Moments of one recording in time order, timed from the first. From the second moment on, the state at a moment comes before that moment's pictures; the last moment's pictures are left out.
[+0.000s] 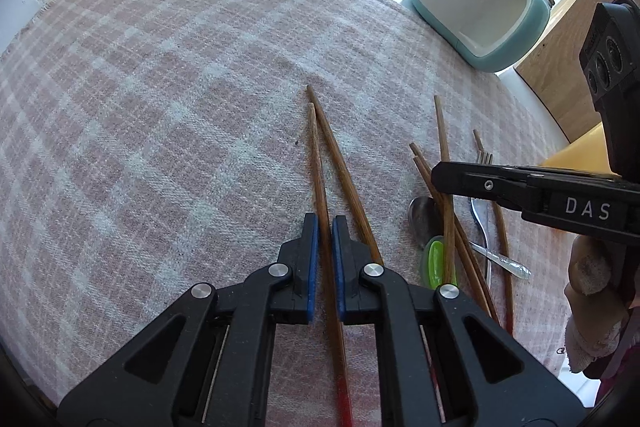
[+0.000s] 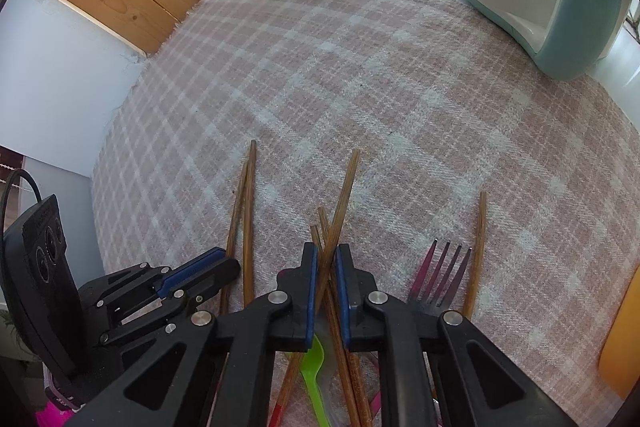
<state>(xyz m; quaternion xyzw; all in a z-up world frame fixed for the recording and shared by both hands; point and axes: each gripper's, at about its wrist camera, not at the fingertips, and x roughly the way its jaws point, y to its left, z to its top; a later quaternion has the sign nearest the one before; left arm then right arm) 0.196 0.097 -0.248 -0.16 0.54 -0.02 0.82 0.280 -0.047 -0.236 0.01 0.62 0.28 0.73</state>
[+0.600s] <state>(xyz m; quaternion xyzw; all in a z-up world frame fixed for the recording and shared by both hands) 0.174 0.110 -0.212 -0.20 0.50 -0.05 0.84 0.249 -0.072 -0.190 0.02 0.57 0.29 0.77</state>
